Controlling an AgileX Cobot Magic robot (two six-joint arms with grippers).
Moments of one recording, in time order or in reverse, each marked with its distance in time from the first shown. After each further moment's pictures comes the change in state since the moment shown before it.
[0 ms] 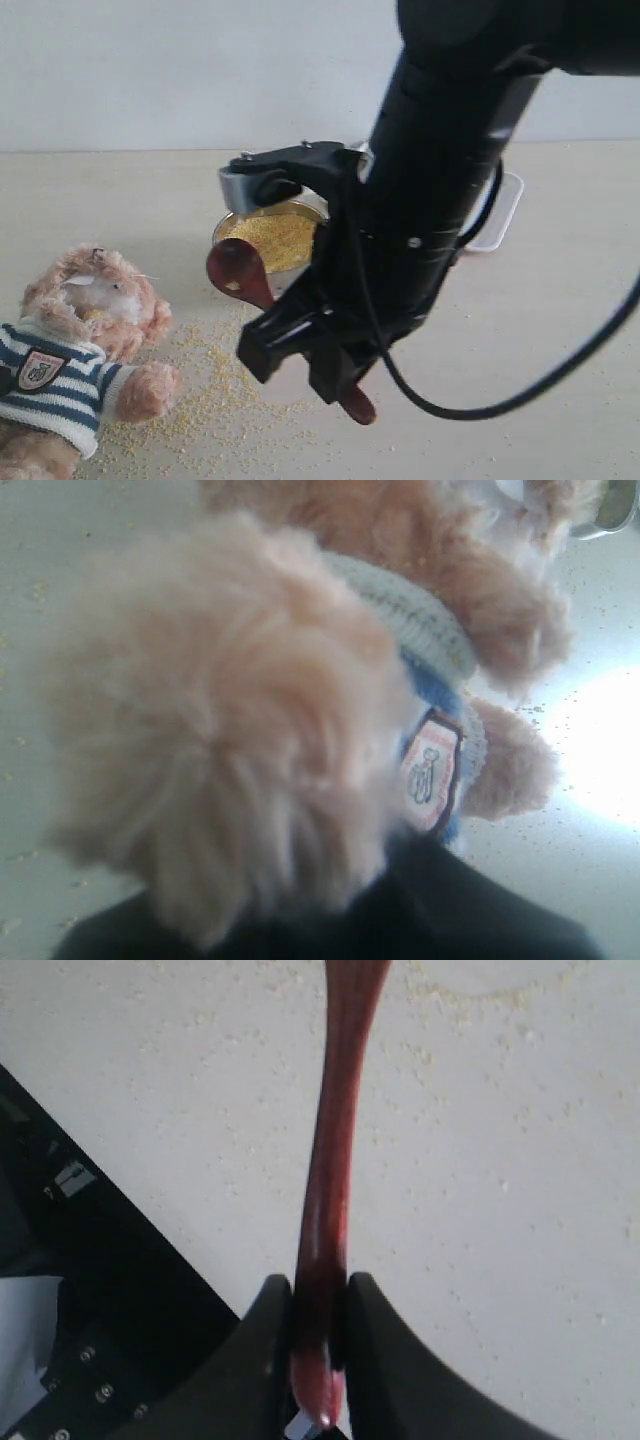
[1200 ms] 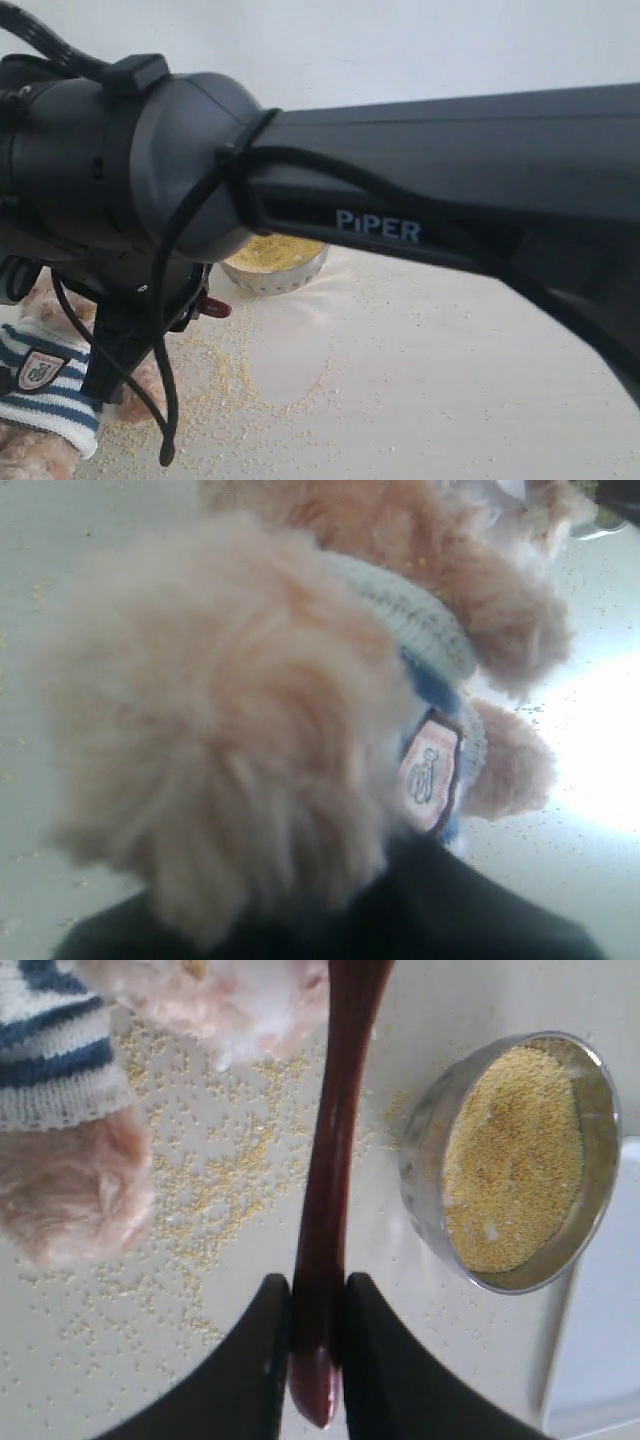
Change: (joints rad) left arm 0.000 0.000 0.000 0.000 0.000 0.000; right arm 0.353 0.498 -0.561 -0.780 0.013 0.109
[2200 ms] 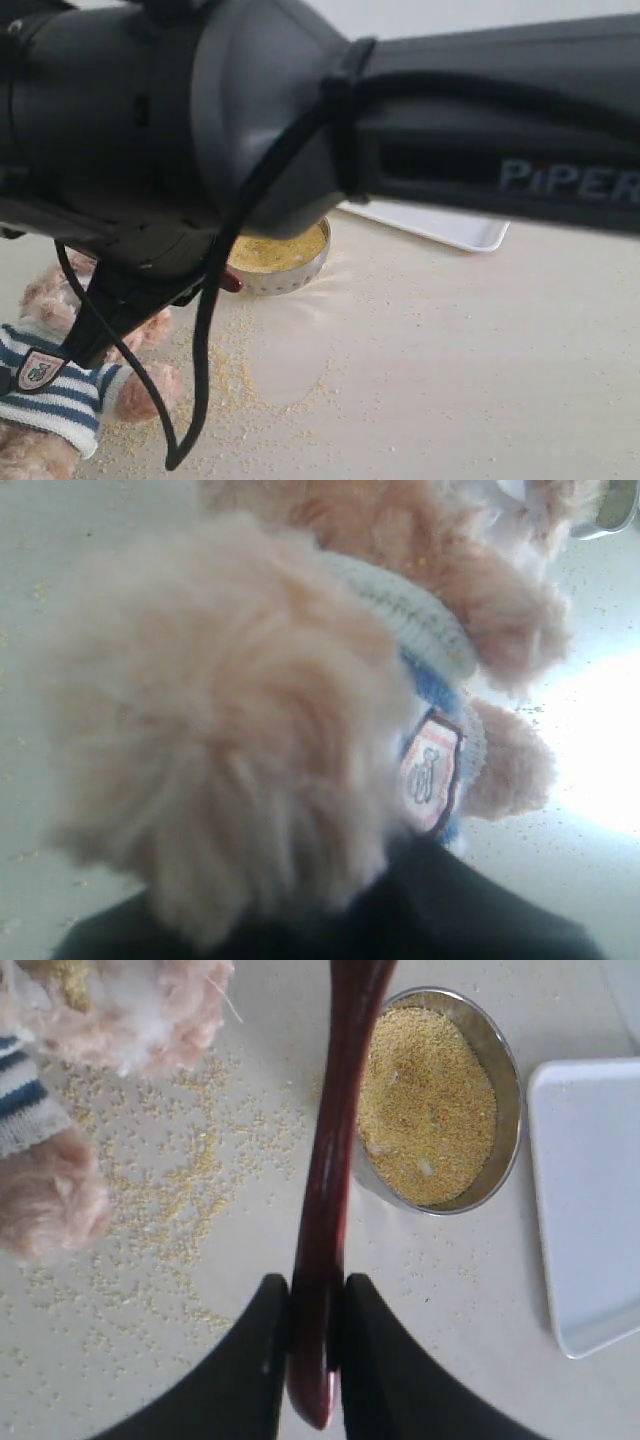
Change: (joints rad) left arm 0.000 0.000 0.000 0.000 0.000 0.000; right arm 0.034 -0.145 0.105 -0.091 0.000 0.316
